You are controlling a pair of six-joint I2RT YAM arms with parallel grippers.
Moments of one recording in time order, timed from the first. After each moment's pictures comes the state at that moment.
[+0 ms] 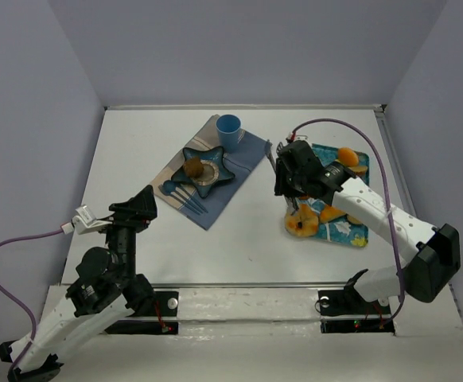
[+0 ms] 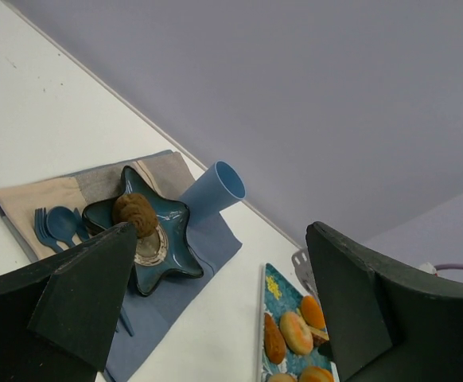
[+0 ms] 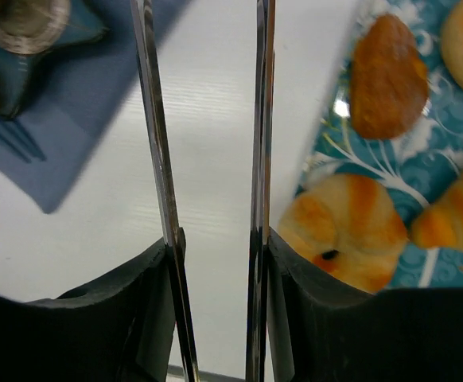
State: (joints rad) left arm -0.92 0.07 0.44 -0.09 -1.00 -0.64; right arm 0.71 1.41 1.28 -0.71 0.27 0.56
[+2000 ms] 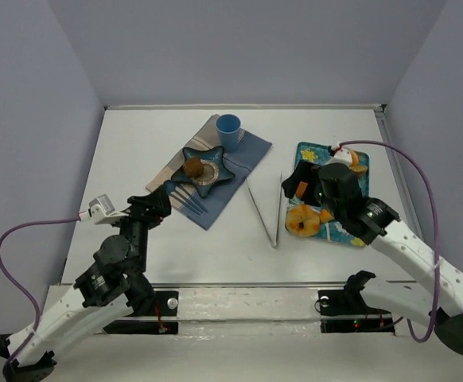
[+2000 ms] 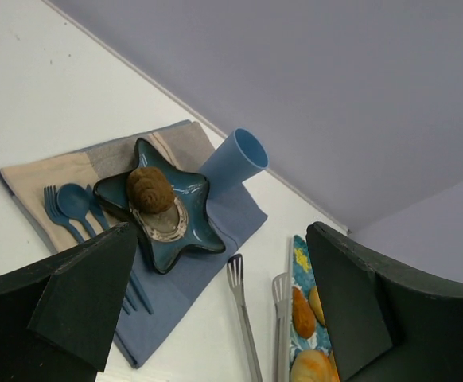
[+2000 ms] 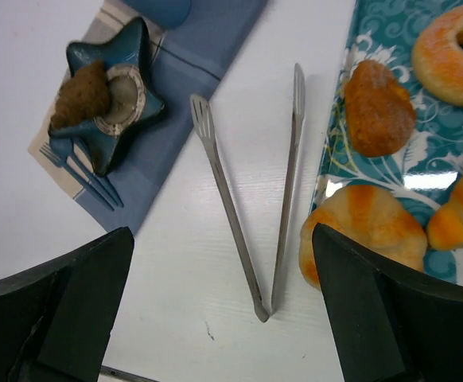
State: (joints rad) left arm -0.92 0.19 0.44 -0.10 -0.97 -0.67; right arm 0.66 1.03 0.96 -0.51 0.31 0.70
